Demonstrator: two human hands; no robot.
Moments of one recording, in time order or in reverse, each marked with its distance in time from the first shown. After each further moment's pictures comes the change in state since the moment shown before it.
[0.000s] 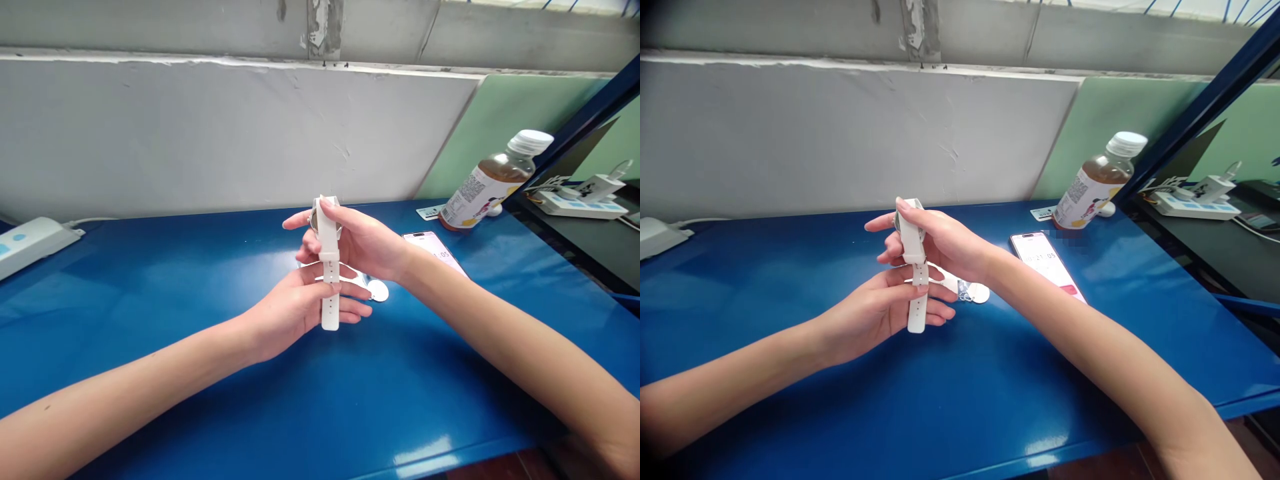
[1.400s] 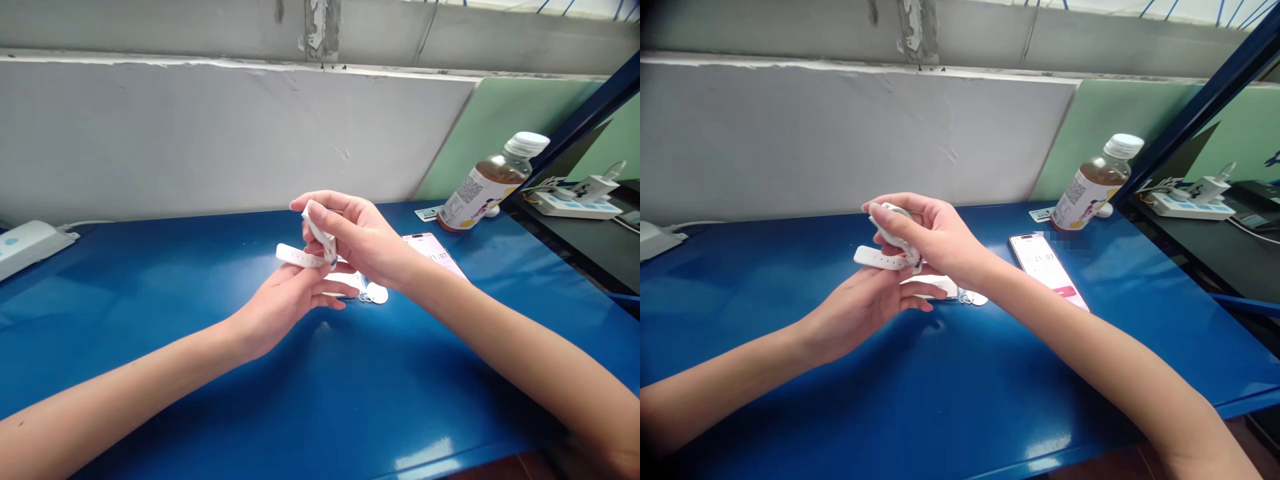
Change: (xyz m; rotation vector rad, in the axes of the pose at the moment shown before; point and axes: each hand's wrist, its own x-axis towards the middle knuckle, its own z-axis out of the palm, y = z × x) left_hand -0.003 0.009 0.000 0.187 0.108 0.148; right_hand -0.007 -0.002 0.021 -0.188 0.203 -0.248
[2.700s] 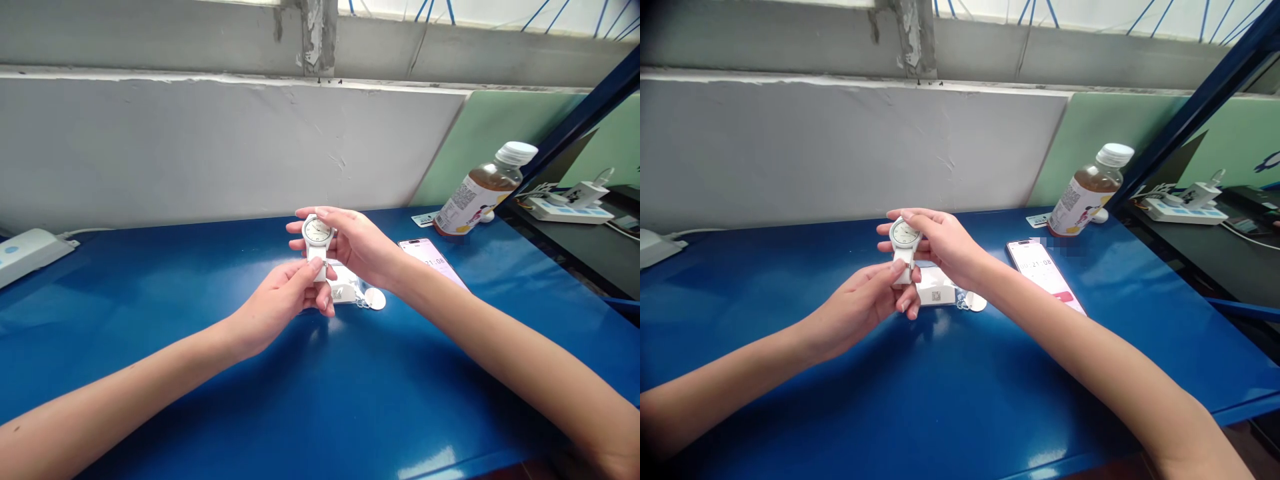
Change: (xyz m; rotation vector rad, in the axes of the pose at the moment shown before) left_hand 0.003 -0.001 -0.008 0.085 -0.042 0.032; right_hand 0.013 0.013 -0.017 0.086 0.075 0.093
